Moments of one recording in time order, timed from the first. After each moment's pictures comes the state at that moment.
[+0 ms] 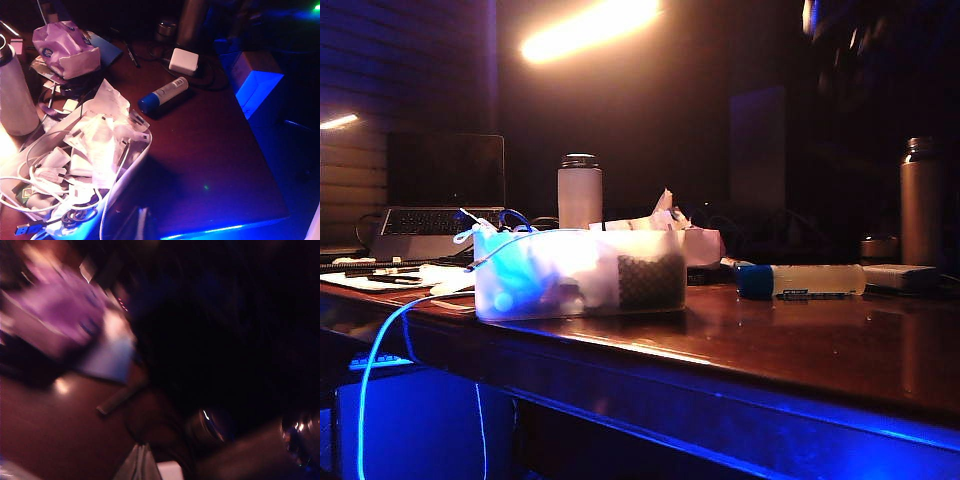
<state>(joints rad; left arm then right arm) -0.20 1.25 1.51 -0.81 0.64 0.18 0.06 1.67 1.46 -0.15 -0.04 -0.49</state>
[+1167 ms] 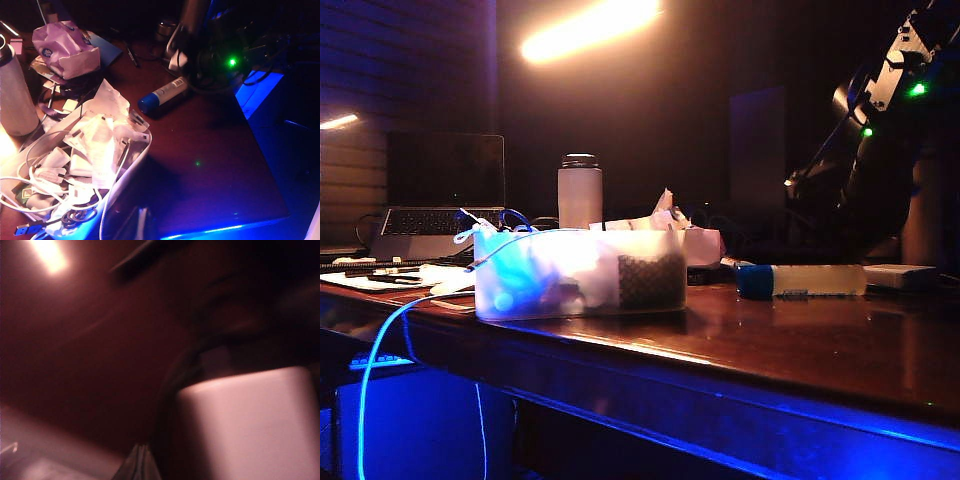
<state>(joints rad) -0.20 1.25 1.51 -0.81 0.64 0.18 0.09 2.01 1.48 -0.27 0.10 -0.42</state>
